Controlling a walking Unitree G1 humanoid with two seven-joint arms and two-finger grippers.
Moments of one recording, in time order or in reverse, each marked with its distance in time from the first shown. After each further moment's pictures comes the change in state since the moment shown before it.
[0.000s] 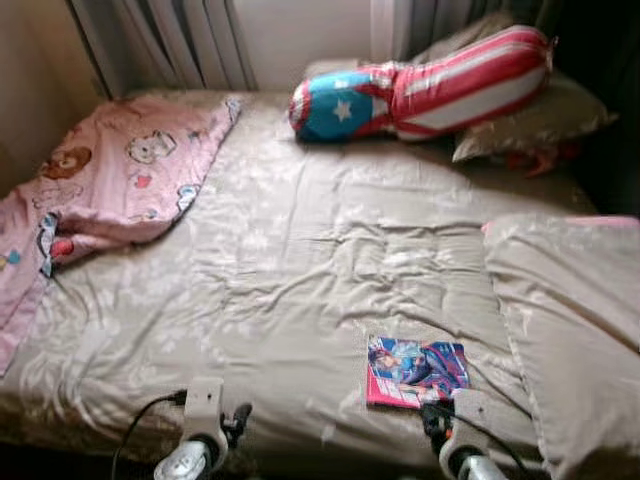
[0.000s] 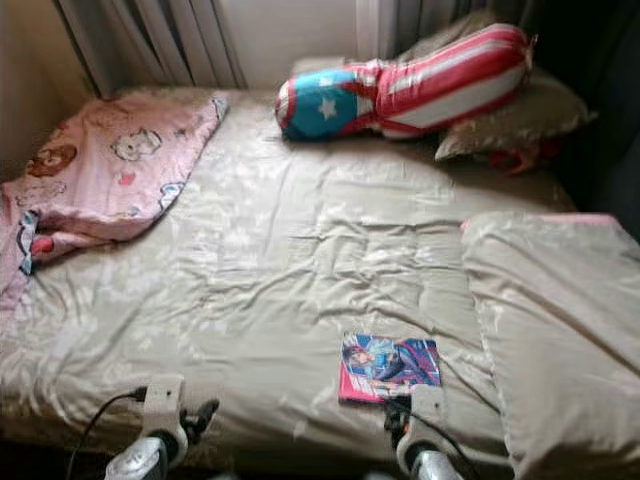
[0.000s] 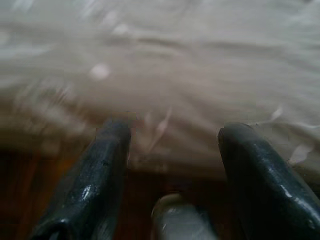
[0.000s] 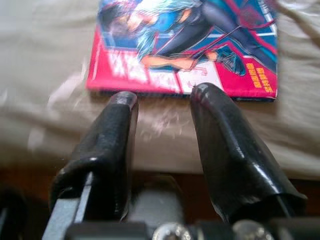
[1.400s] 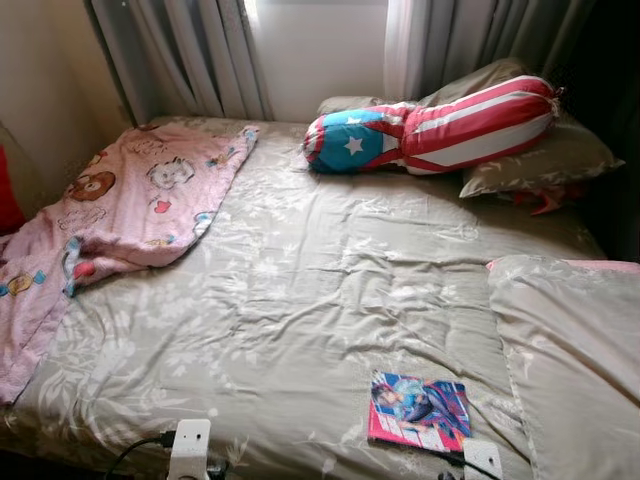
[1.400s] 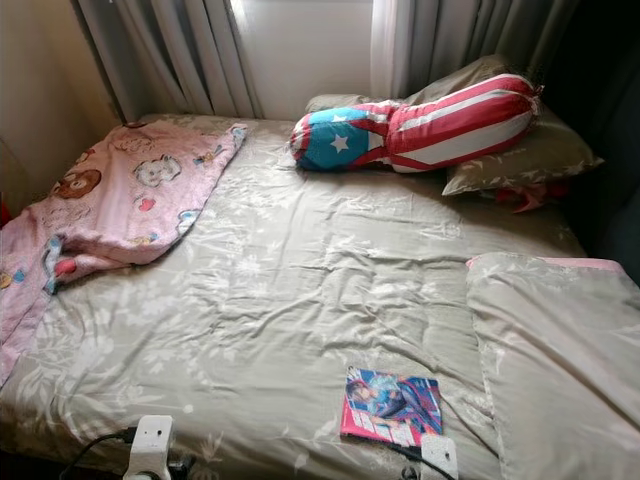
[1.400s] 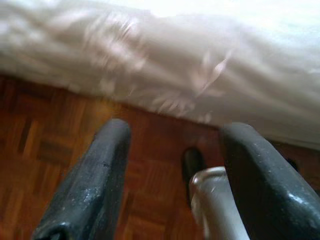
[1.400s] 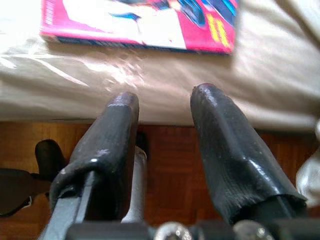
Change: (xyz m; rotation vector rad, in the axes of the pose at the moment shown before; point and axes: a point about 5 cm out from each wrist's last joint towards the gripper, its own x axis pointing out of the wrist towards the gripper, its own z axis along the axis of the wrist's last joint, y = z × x) left arm -0.008 0.016 -0.035 0.094 0.187 0.099; right arm -0.019 -0.019 -0.046 0.031 0.204 -0.159
